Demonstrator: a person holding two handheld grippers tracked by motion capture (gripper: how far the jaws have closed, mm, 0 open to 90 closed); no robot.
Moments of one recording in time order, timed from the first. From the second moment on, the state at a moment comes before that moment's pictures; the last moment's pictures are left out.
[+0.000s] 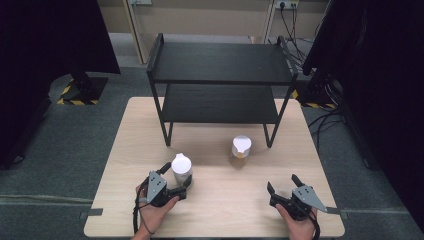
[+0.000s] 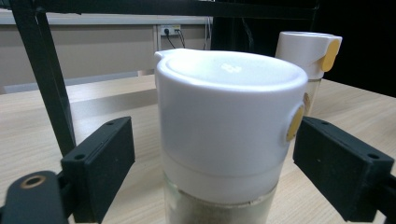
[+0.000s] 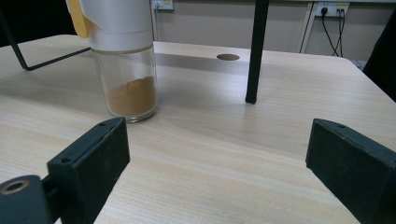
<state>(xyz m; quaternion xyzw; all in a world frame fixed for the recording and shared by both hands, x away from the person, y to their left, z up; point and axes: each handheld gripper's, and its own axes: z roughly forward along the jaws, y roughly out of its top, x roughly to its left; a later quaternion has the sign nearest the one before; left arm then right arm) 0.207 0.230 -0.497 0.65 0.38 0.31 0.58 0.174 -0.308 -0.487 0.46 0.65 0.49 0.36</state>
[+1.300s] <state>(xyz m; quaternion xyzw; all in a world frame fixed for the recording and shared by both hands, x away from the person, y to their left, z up) 0.212 0.214 -0.489 0.65 0.39 0.33 0.57 0.175 -0.311 -0.488 0.46 0.64 0.50 0.35</state>
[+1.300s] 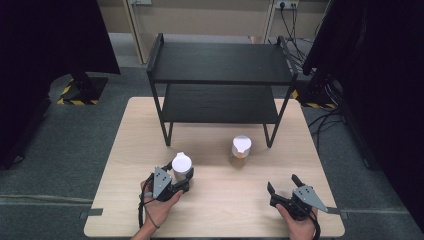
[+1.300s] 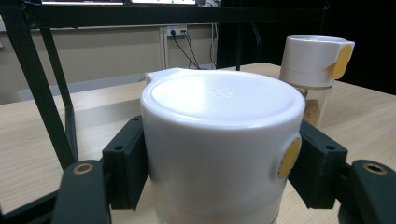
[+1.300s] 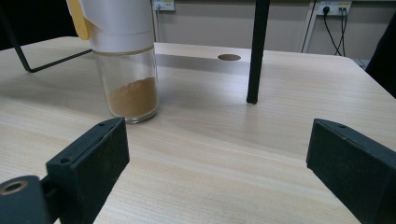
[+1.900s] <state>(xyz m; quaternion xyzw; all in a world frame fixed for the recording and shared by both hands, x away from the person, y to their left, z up) 0.204 0.211 -0.481 0.64 0.38 0.35 0.58 0.174 -0.311 -0.488 0.46 0.64 0.50 0.35</state>
